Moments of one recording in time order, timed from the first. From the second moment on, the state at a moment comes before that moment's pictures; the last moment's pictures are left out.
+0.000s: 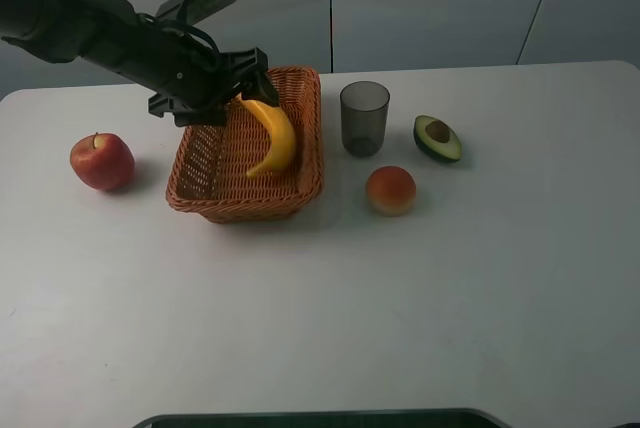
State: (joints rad) left arm -0.38 1.86 -1.11 -0.79 0.34 0.29; right arm -0.03 0.00 -0.51 0.16 1.10 -0.16
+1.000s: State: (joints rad) left arm -0.26 1.51 -1.11 -0.11 0.66 -0.08; right arm -0.03 0.00 -0.51 0.16 1.10 -0.16
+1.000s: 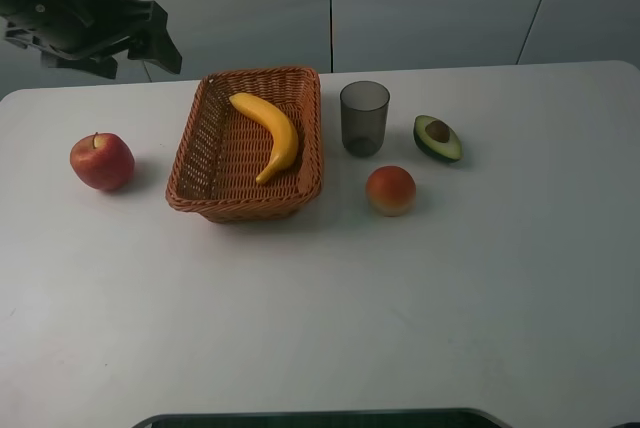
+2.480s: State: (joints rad) left arm -0.17 0.10 -0.61 0.03 1.11 -0.08; right arm -0.03 0.00 -0.51 0.16 1.10 -0.16
